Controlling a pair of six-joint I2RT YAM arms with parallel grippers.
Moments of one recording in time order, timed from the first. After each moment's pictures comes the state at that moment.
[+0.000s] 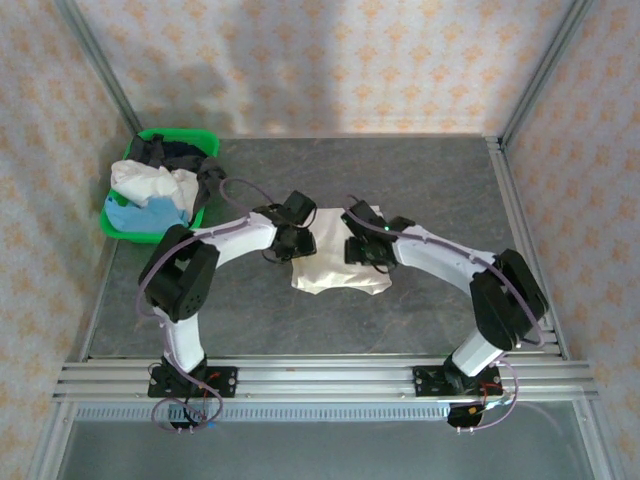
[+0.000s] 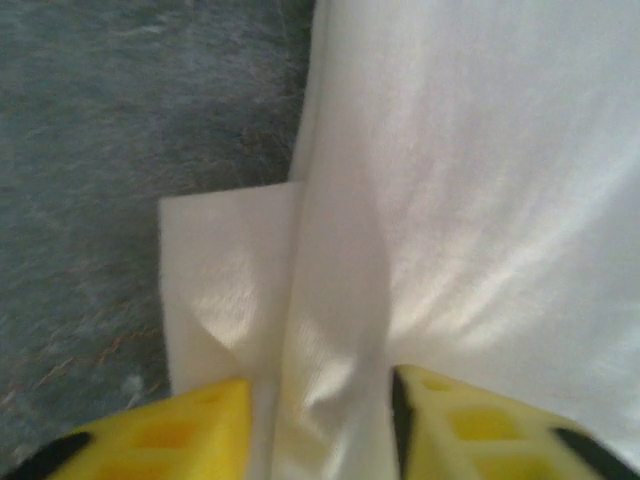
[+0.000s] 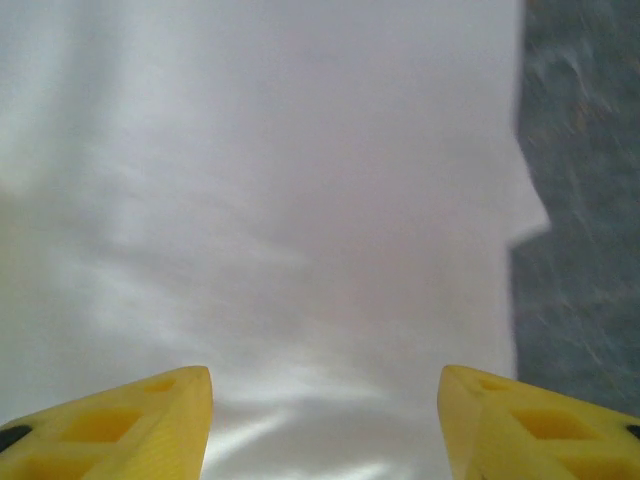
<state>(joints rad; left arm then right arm) -0.54 1.84 1.21 -0.57 0.03 -0.78 0.69 1.62 1.12 -0.66 0.16 0.63</state>
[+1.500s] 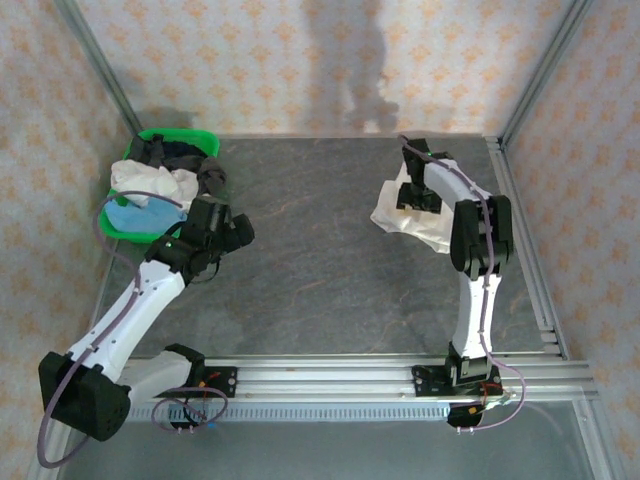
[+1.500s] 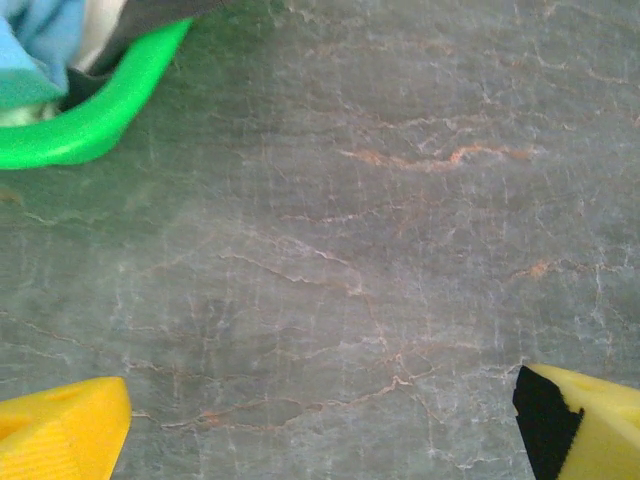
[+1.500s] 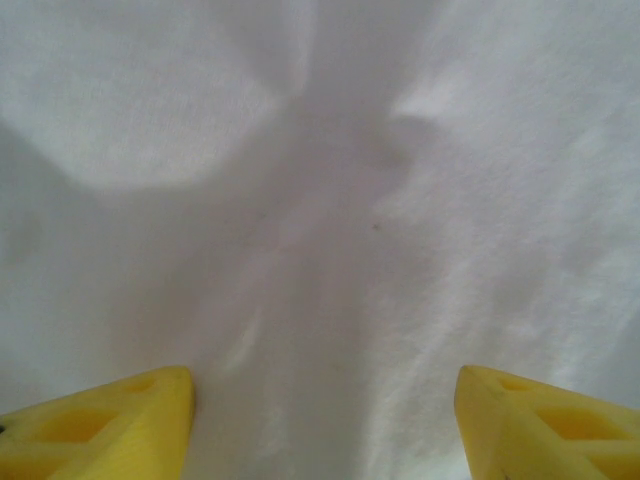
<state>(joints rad) -0.29 1.07 0.92 -0.73 -0.24 -0.70 0.16 2.14 1.71 -0.94 0.19 0.36</state>
